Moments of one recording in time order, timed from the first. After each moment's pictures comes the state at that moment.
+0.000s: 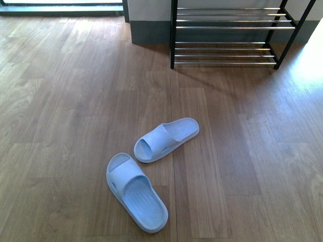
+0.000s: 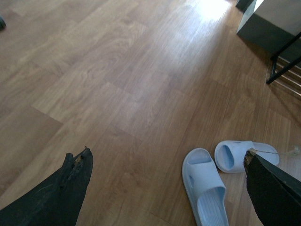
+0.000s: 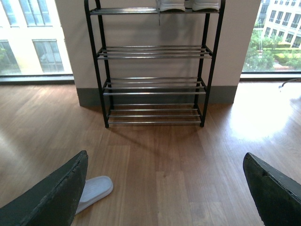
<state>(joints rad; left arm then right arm) -0.05 0.71 0.16 0.00 -0.22 -0.49 0.00 0.00 0.02 0.00 0.00 0.00</state>
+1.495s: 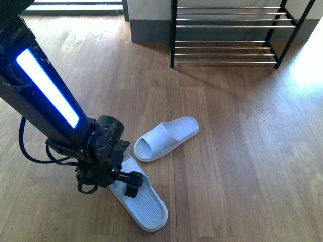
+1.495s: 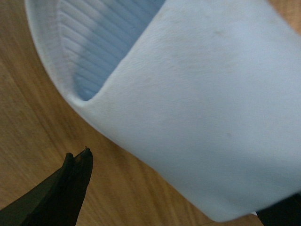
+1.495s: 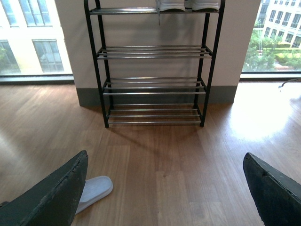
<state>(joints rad) -0.29 2.93 1.55 -0.01 0.07 -0.01 0.00 0.00 0.02 0.00 0.00 0.00</state>
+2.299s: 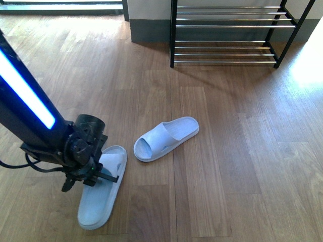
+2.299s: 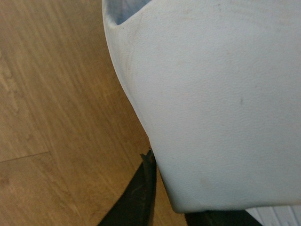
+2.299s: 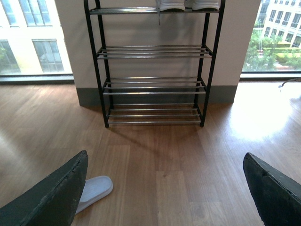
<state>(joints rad) -0.20 2.88 1.44 0.17 -0.23 0.10 0.00 0.00 0.02 0.00 0.00 0.00</state>
